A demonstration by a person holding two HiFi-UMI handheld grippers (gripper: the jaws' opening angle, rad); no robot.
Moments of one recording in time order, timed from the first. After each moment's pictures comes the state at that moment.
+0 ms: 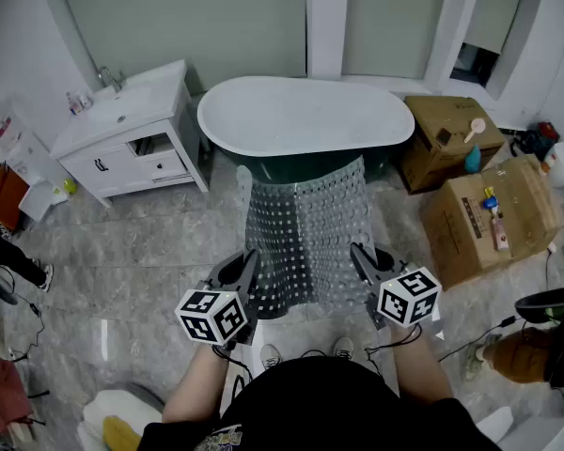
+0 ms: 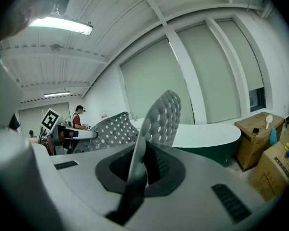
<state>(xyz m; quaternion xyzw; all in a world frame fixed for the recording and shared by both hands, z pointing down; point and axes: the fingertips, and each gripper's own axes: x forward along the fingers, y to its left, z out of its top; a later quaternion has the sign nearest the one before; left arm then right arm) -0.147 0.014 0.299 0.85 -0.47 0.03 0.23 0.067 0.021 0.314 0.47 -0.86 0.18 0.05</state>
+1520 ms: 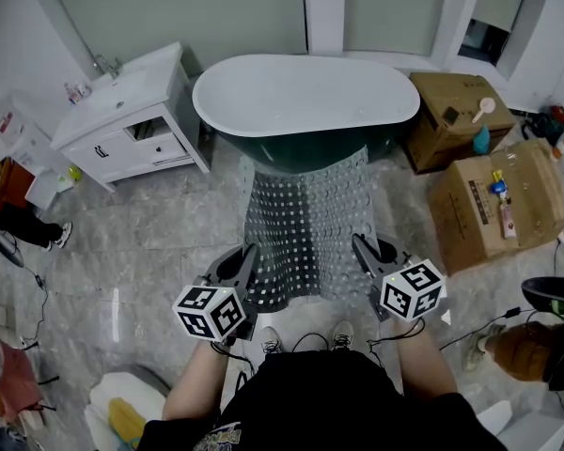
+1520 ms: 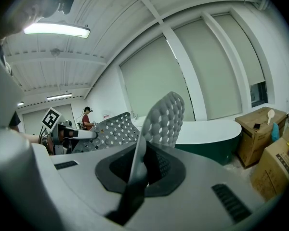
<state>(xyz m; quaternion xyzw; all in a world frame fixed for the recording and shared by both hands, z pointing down) -0.098 0.016 0.320 0.84 -0.48 0.05 0.24 0.117 0.017 0.339 0.45 -0.87 0.19 0.05</state>
